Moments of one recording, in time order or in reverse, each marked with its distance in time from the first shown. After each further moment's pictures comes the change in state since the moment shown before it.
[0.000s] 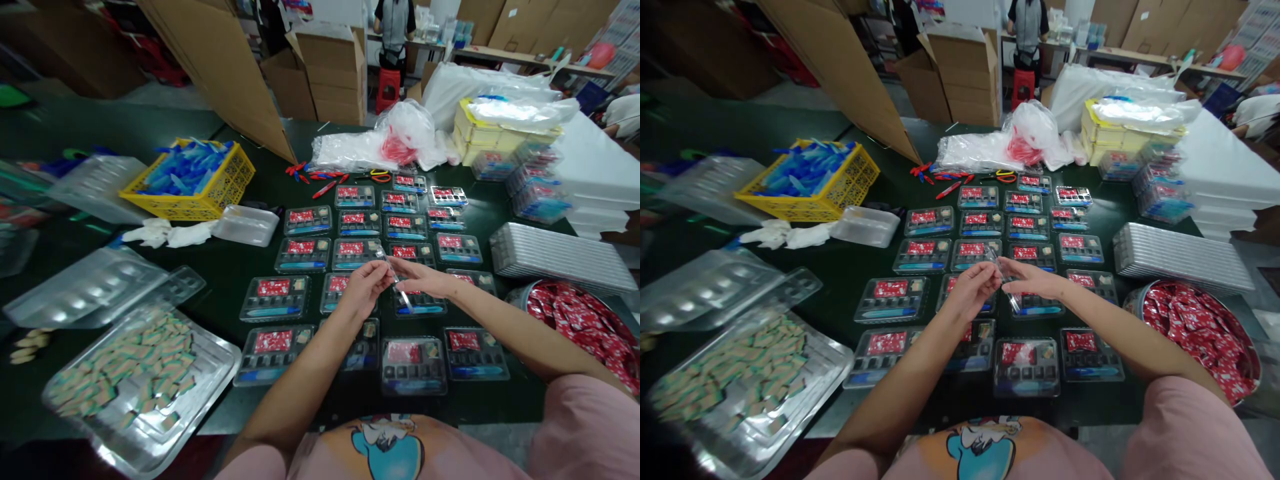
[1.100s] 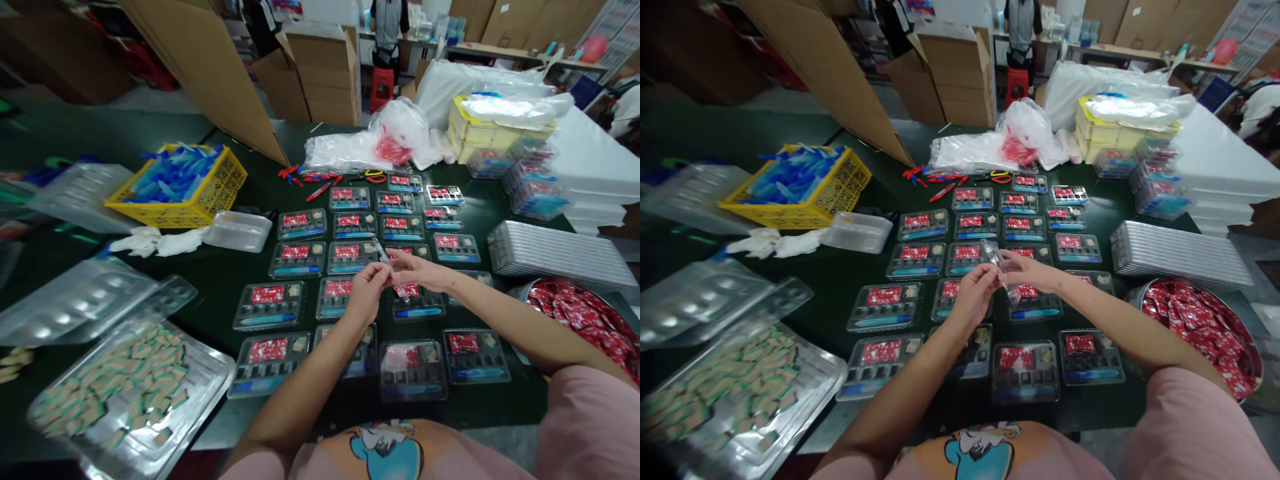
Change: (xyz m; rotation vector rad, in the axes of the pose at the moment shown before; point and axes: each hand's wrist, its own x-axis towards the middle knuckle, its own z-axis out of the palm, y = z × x) left_hand 0.011 -0.020 0.010 0.096 0.031 0.171; right_hand 0.008 -0.010 -0.011 0.102 0.105 0.111
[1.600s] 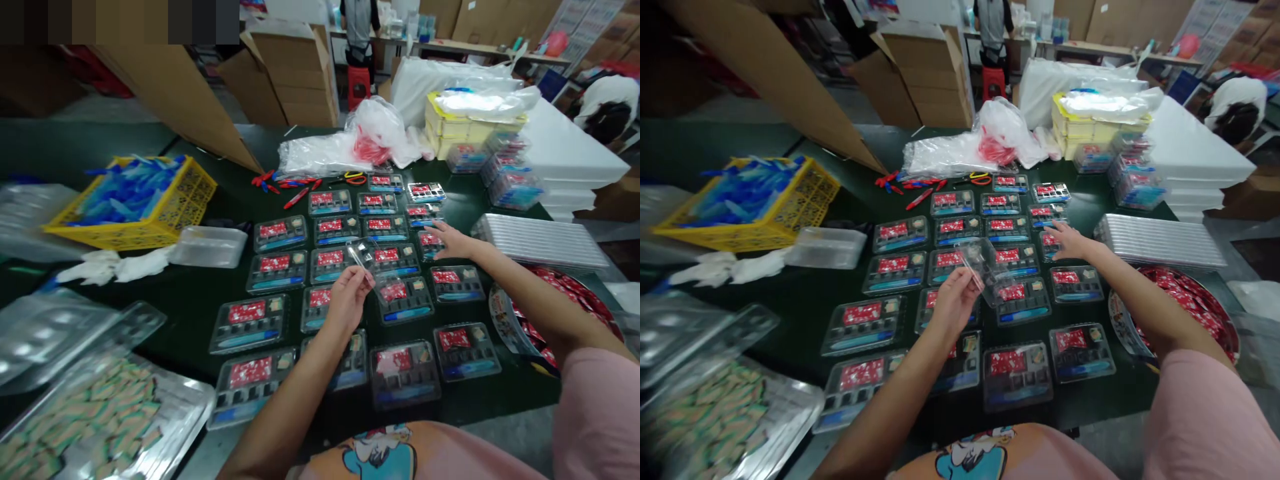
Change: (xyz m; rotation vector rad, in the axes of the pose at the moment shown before) left_hand 0.009 -0.002 -0.008 -0.089 -0.005 -0.012; right_hand -0.031 0.020 -0.177 -1.132 0.317 -0.005
